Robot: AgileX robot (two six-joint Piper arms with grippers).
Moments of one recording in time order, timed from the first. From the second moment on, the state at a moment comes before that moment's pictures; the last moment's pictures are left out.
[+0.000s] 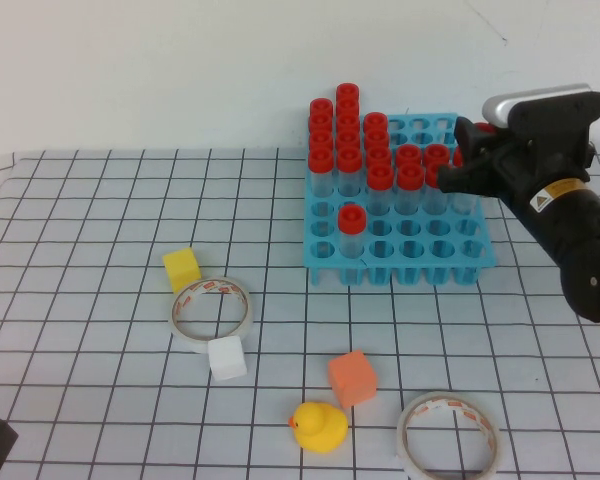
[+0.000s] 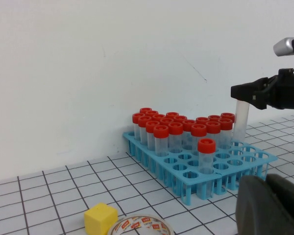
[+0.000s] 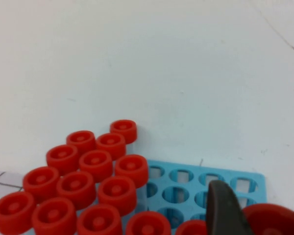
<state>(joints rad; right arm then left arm) 0.37 1.88 -1.02 0.20 -0.73 -0.10 -0.74 0.02 -0.13 1.20 0.23 -1.24</state>
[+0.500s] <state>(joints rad) 0.37 1.93 -1.02 0.22 -0.81 -0.11 -0.74 0.02 -0.13 1.20 0.23 -1.24</state>
